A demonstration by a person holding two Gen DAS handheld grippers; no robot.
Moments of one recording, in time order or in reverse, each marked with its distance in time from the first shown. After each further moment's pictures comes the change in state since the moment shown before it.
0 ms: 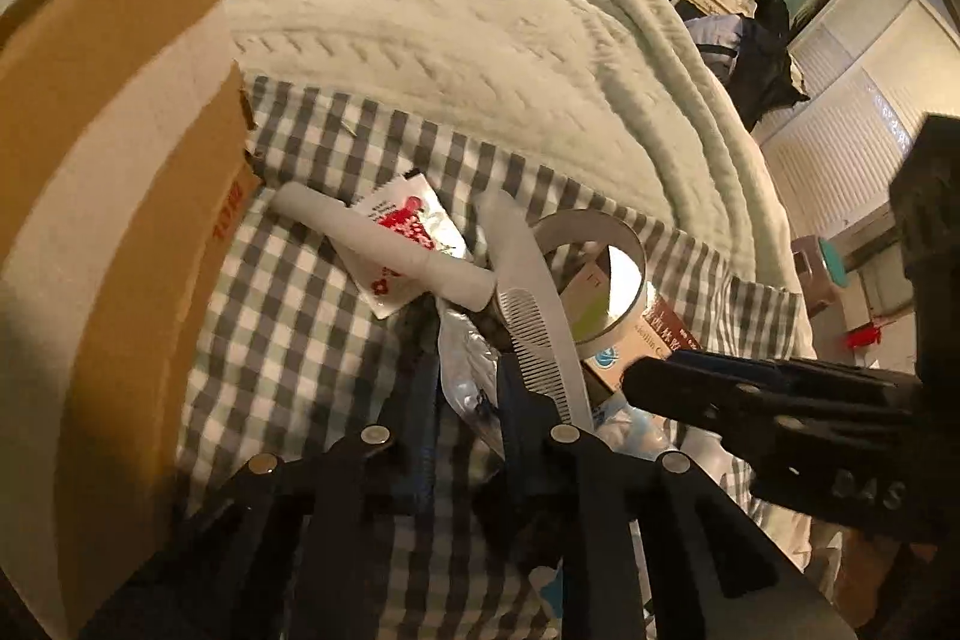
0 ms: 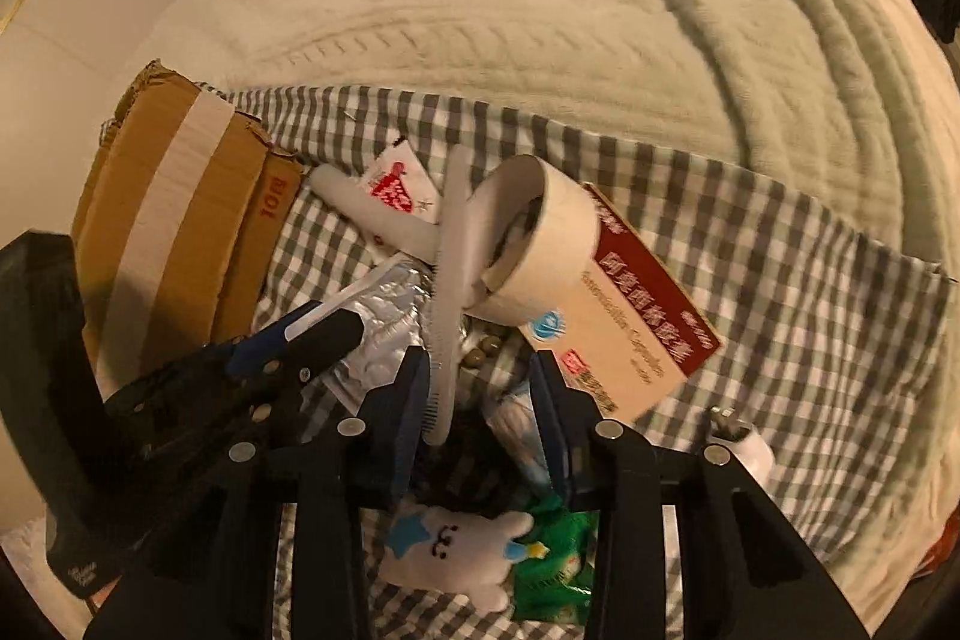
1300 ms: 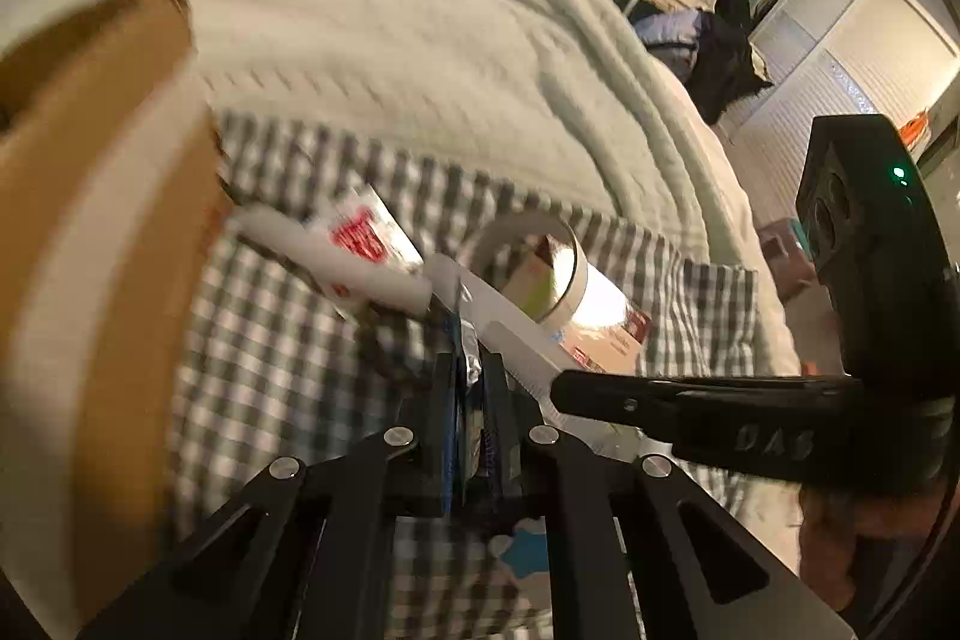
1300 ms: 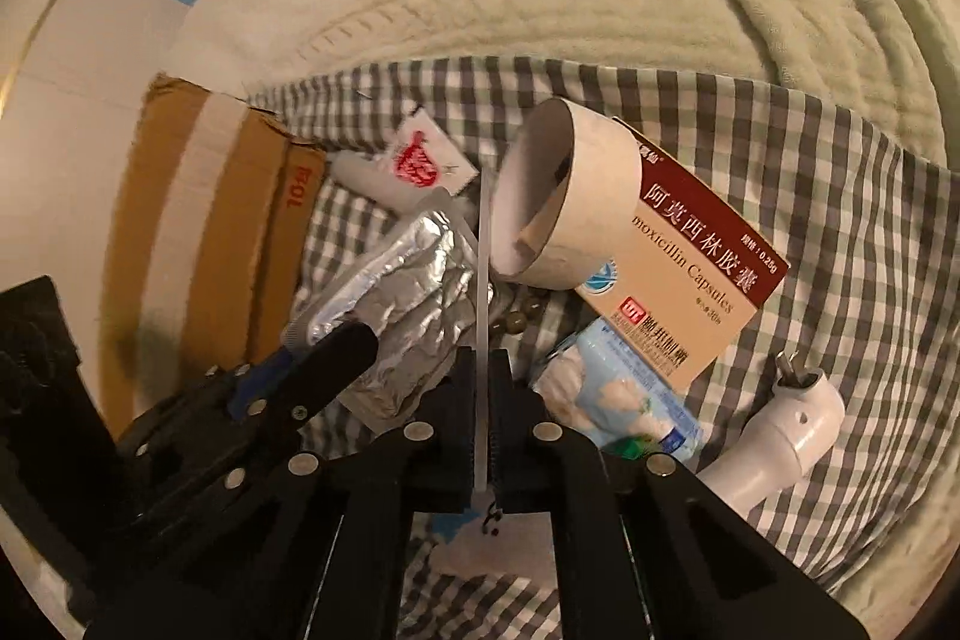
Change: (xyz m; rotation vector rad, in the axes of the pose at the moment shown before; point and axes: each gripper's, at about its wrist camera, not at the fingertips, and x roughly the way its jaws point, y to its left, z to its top) left arm -0.029 -0.027 -0.010 0.098 -0.066 -0.030; right arm 0.001 -0.011 -0.018 0.137 0.040 0.178
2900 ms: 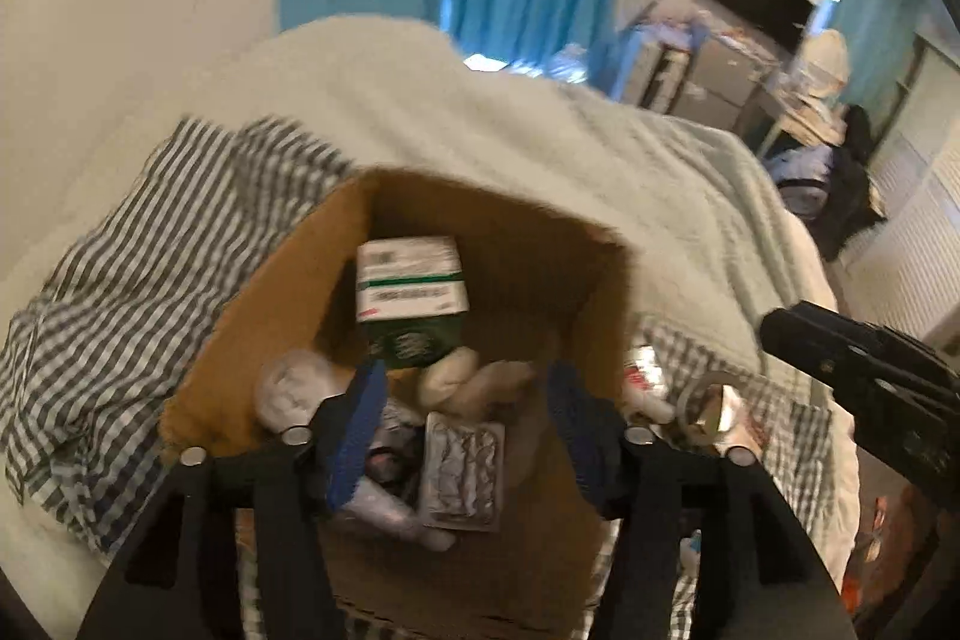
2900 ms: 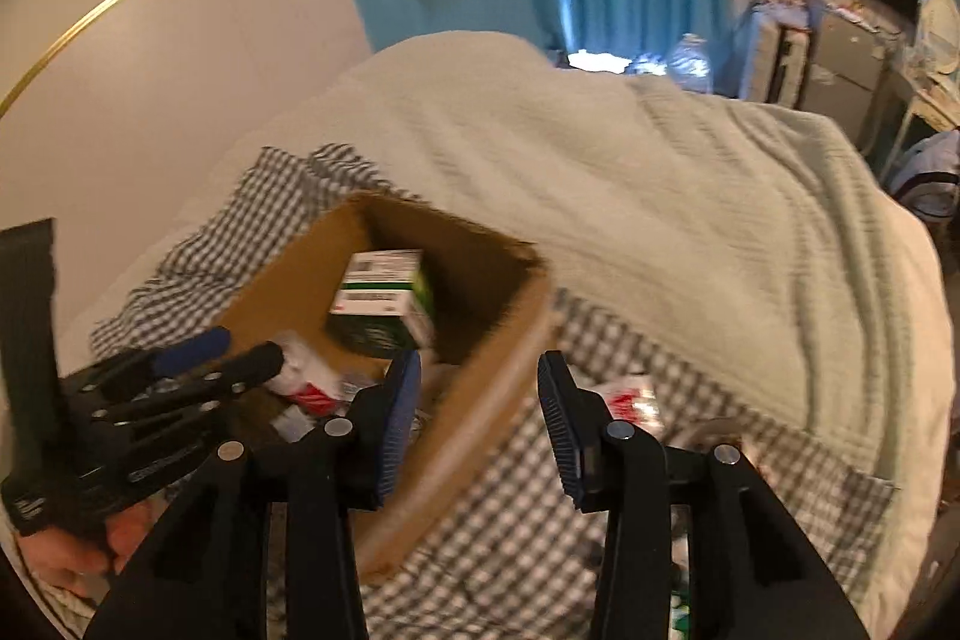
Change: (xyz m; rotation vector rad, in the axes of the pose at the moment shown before) left arm -0.183 0.128 0.015 -0.180 -0.224 0.306; right arm -0.073 0.233 -0.014 -0.517 -0.374 -0.186
